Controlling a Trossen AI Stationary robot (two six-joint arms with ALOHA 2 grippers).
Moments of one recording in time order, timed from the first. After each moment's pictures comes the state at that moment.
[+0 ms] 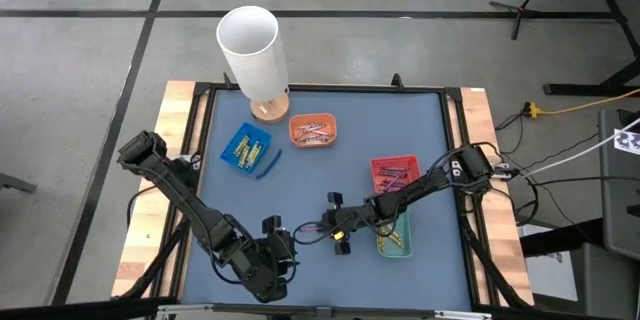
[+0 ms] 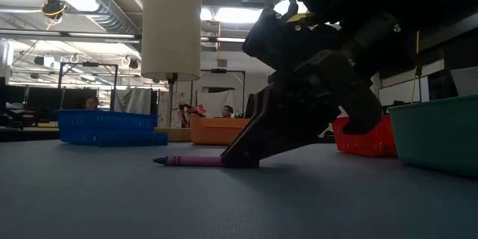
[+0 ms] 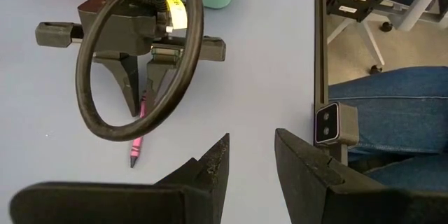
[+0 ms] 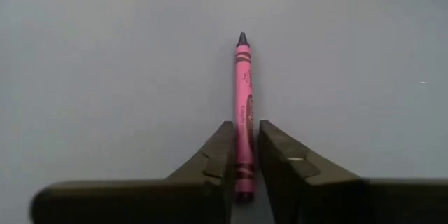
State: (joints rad) left arm -0.70 1.72 1.41 -0.59 -0.46 -0.79; right arm 0.35 2.04 0.99 0.36 0.13 0.13
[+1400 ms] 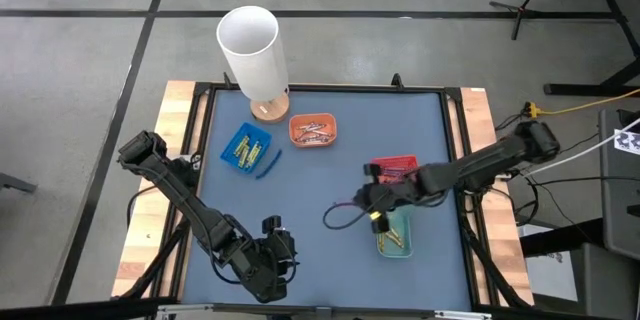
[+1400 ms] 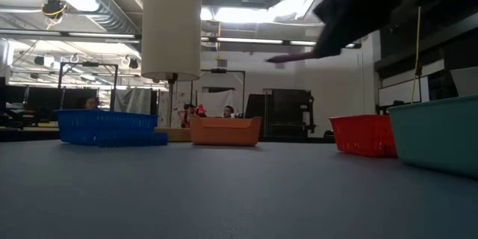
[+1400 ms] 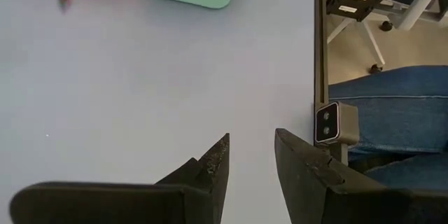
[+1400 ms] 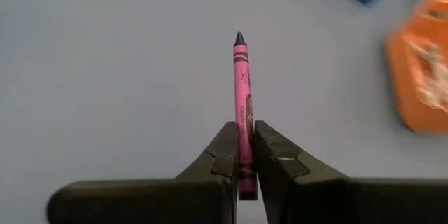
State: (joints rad) left arm -0.70 1.72 1.41 -0.59 -0.46 -0.78; right arm 0.35 1.46 0.99 -0.41 0.25 0.04
